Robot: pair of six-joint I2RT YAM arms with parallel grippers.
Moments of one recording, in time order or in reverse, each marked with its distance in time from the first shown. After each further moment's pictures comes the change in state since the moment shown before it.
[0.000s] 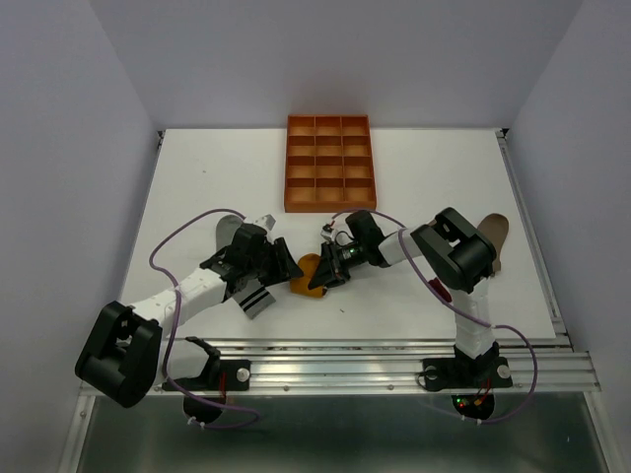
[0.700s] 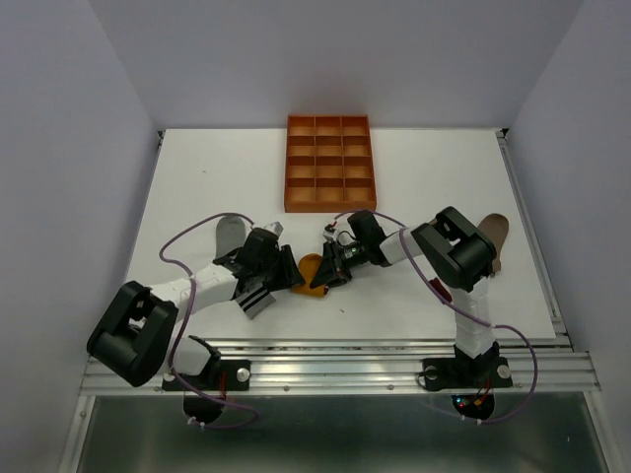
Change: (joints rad) left arm -0.053 0.115 -0.003 0.022 -0.067 0.008; right arm -0.017 0.009 -0.002 -0.007 -0.019 0.027
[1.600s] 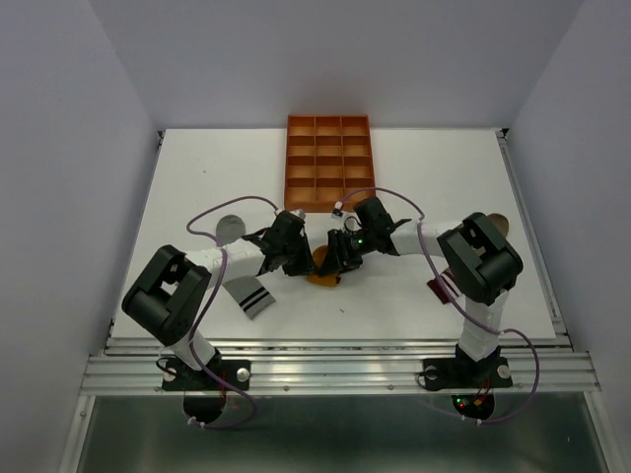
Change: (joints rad) left arm -0.074 0.279 0.252 -0.045 -0.037 -0.010; right arm -0.024 -0.177 0.039 -0.259 0.252 -0.309
